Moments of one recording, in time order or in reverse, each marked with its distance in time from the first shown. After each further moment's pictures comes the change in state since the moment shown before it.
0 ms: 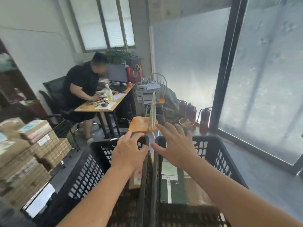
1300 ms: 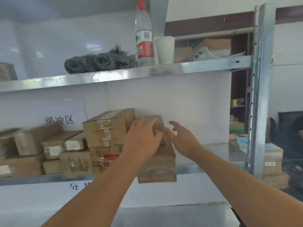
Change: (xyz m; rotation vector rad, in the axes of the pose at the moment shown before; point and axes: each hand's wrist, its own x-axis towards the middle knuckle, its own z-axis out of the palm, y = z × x) left_hand -0.452 -0.098 -0.404 0.580 0.704 -1.038; right_hand -0.205 -0.547 -0.125 0.873 -0.526 -1.137
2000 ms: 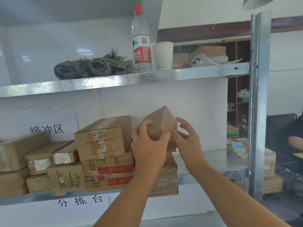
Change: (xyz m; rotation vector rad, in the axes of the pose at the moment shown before) left_hand 0.004 0.022 0.028 -0.764 0.280 -0.168; right_hand -0.008 -0.015 0.008 0.841 0.334 -0.006
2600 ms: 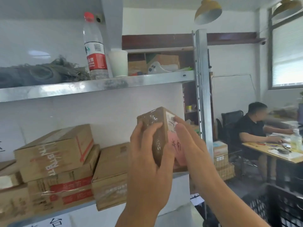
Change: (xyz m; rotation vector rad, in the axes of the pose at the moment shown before) left_hand -0.100 0.080 0.018 -0.175 -0.188 0.418; right_hand -0.087 -0.086 -0.088 -0.009 0.048 -0.128
